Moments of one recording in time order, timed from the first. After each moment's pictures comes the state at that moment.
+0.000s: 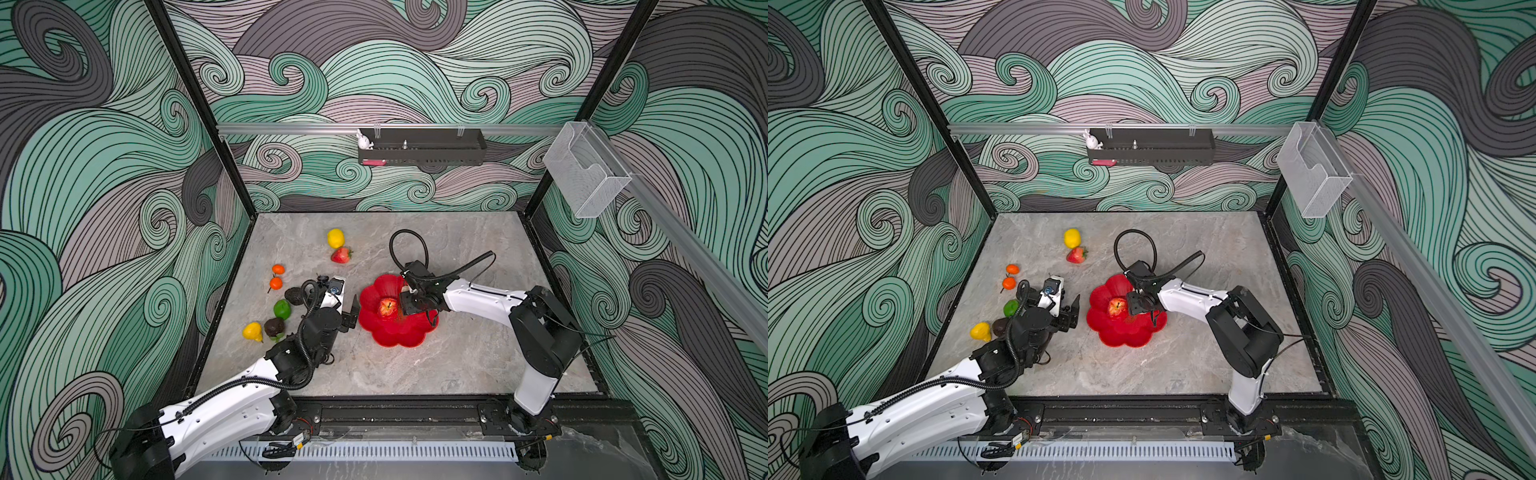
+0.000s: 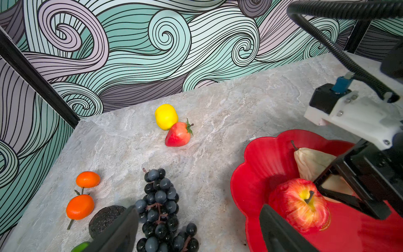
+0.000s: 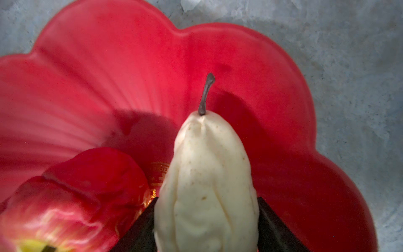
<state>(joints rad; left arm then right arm) -0.83 0.82 0.42 0.01 -0.67 -0.10 0.74 1.80 1.11 -0.45 0.09 0.40</state>
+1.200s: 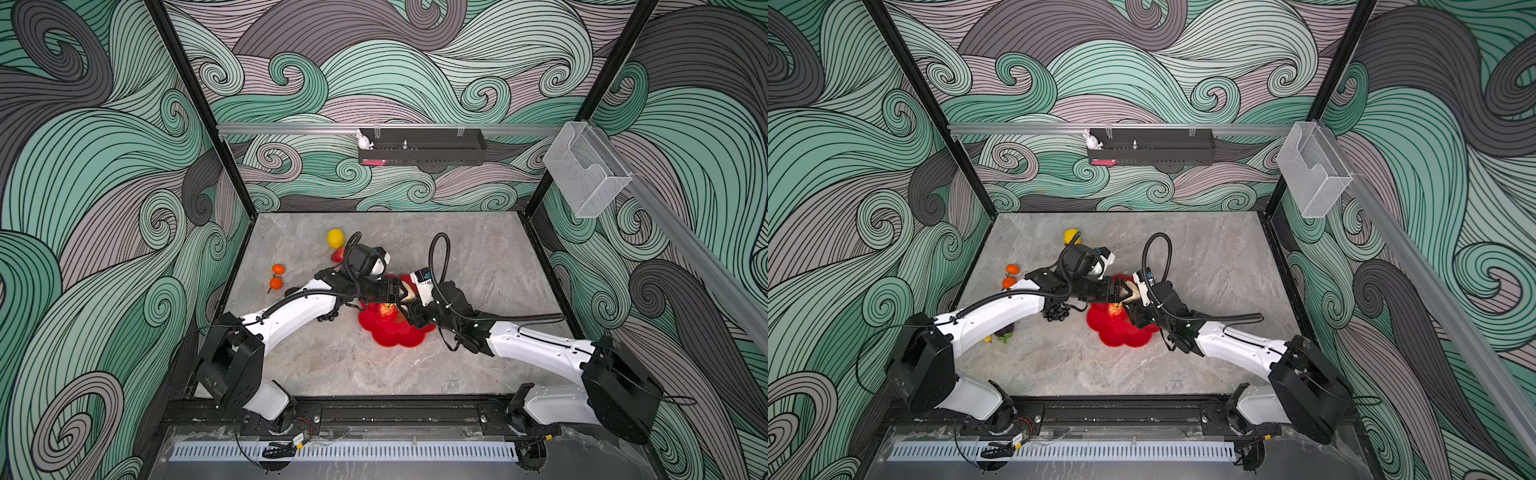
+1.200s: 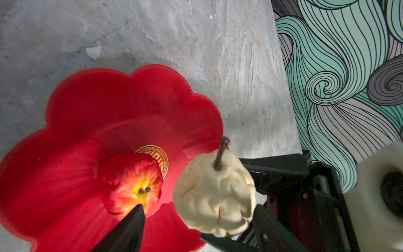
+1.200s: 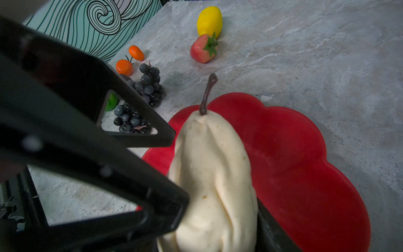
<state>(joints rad) -0.64 1.51 1.08 -0.41 0.37 -0.57 0.82 1.33 0.64 0.15 -0.01 0.31</state>
